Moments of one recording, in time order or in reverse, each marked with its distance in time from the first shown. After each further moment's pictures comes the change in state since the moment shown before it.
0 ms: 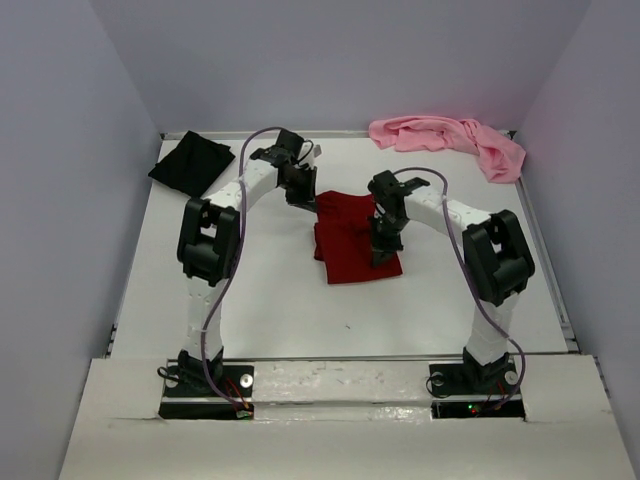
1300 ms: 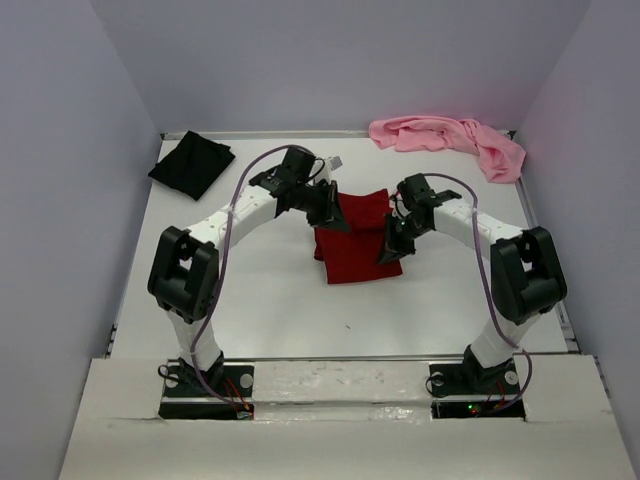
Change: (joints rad) left arm -0.146 -0.377 -0.353 0.176 0.265 -0.247; right arm -0.094 -0.225 -0.254 0.182 -0.198 -0.026
